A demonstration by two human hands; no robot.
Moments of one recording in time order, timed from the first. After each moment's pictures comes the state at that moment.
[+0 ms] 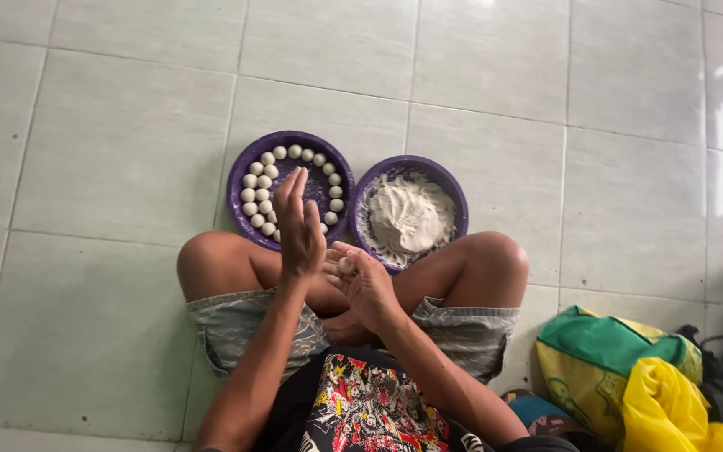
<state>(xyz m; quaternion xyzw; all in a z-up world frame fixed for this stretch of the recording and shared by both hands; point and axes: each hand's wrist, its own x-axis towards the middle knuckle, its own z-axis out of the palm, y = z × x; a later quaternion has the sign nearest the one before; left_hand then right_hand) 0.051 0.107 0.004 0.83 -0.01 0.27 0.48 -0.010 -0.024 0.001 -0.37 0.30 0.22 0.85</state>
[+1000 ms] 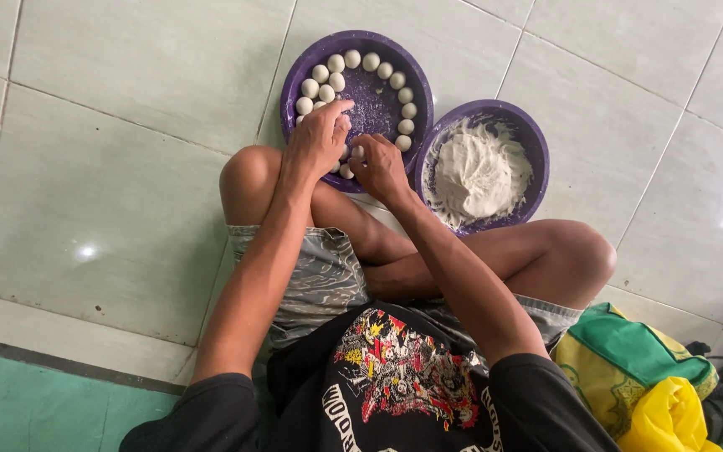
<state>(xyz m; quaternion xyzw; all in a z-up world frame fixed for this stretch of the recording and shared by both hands) 0.085 0.227 -0.082 0.89 0.05 -0.03 0.45 0.100 0.049 -0.182 -0.89 -0.21 0.11 0.38</state>
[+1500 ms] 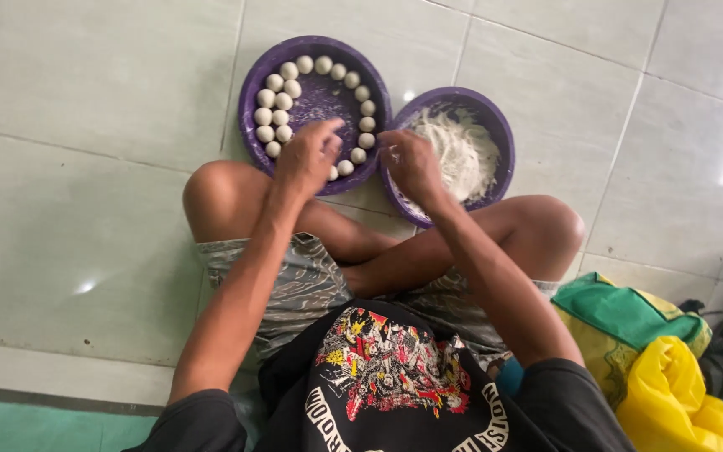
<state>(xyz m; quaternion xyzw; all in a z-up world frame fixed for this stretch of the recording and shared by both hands) 0.078 0.177 -0.085 0.88 -0.01 -0.03 0.47 0.118 -0.055 -0.103 -0.88 -0.20 0.04 0.43</state>
